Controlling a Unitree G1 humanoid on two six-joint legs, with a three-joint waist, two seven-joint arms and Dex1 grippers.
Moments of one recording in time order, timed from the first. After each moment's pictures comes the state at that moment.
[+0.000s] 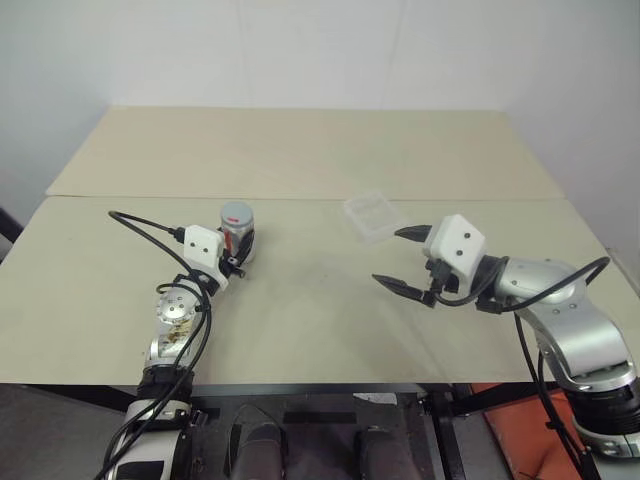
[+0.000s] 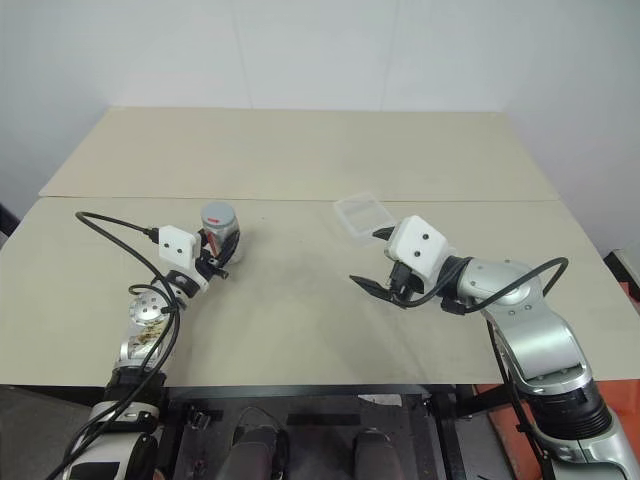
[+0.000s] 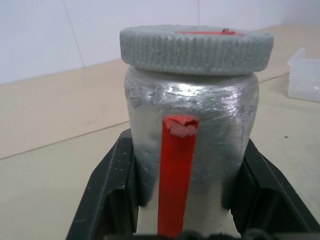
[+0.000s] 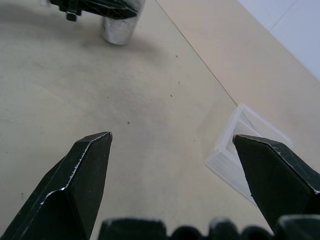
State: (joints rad) left arm -0.39 0.33 0.12 0.32 -0.14 -0.18 -0.46; right arm -0.39 -0.73 0.07 -0.44 0.25 0.50 0.79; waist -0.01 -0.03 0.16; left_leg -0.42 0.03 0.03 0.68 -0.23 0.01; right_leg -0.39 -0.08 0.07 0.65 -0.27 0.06
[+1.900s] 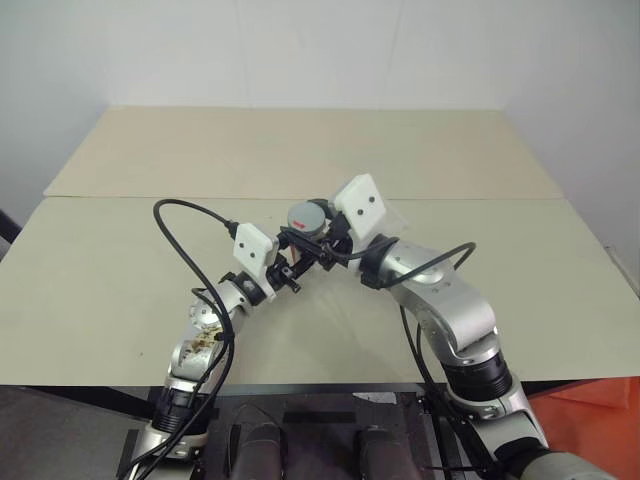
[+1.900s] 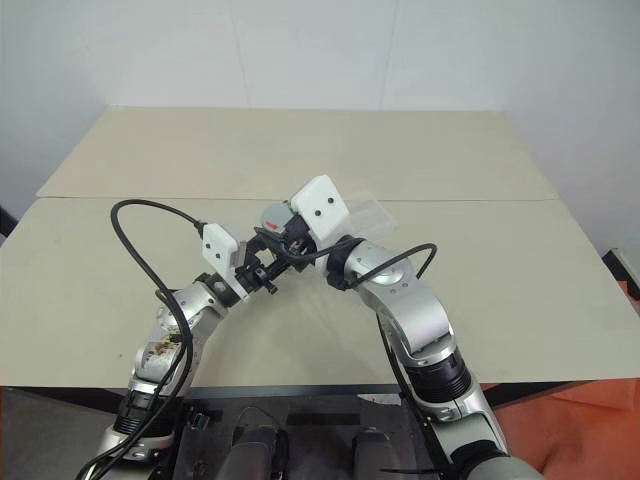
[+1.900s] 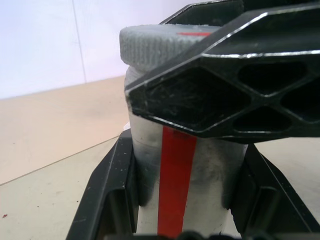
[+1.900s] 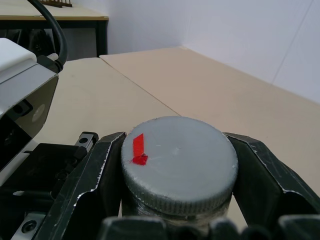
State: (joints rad) left arm -0.31 0.24 -0.06 -0.13 -0.28 0.14 -0.56; right arm -0.62 -0.20 0.26 -0.36 0.22 0.68 0.41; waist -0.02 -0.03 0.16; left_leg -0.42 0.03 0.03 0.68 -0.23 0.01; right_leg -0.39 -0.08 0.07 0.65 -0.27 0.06
